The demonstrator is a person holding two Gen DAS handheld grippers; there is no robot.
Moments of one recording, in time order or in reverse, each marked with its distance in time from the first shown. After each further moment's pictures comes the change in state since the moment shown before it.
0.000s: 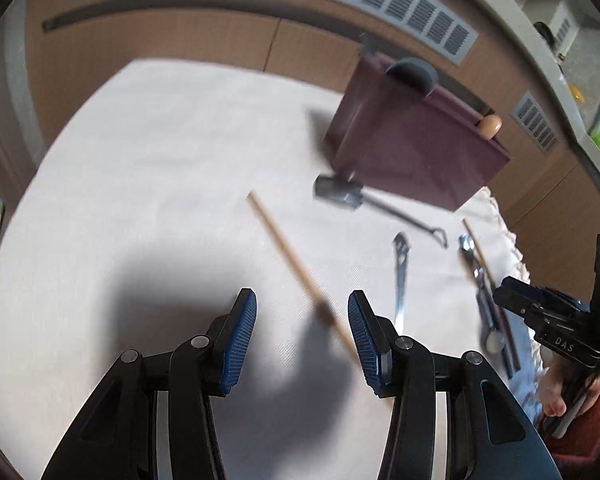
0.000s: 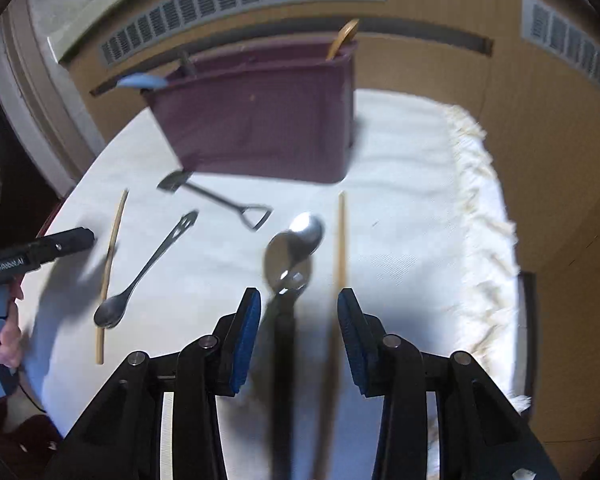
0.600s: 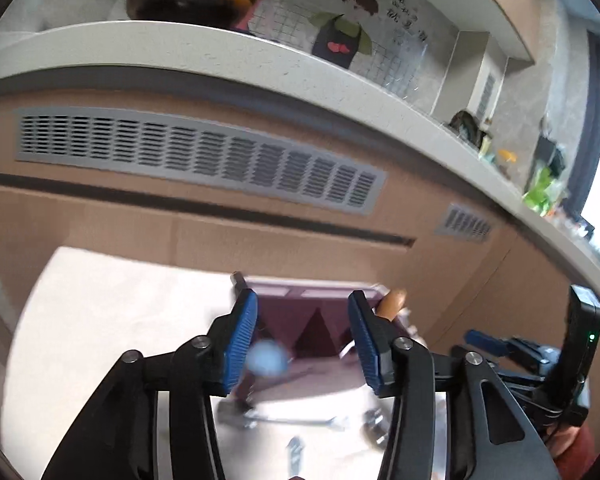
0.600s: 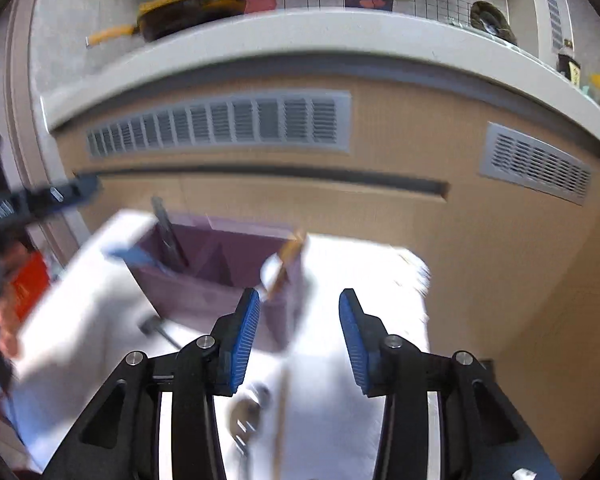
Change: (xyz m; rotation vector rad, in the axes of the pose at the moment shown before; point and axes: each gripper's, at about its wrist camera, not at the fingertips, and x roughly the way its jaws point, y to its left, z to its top) left arm -0.057 -0.087 0.114 0.159 -0.400 -0.139; right arm -0.065 -0.006 0.081 -0.046 -0.307 -0.171
